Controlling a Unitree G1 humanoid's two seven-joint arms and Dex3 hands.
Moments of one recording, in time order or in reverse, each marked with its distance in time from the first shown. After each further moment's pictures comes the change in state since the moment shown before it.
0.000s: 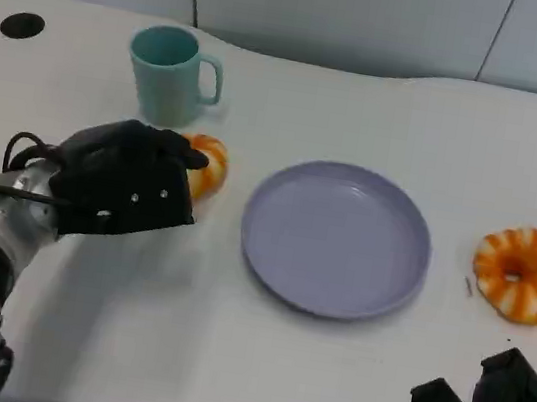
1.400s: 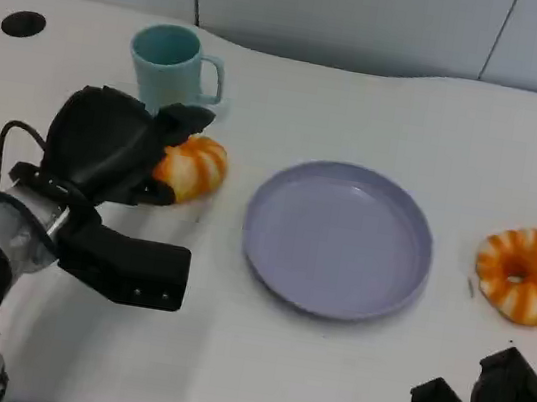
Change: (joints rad) left arm -0.017 0.031 -0.350 0.012 0.410 0.034 0.885; right arm -0.008 -0.002 -0.005 0.009 -0.014 0.000 0.001
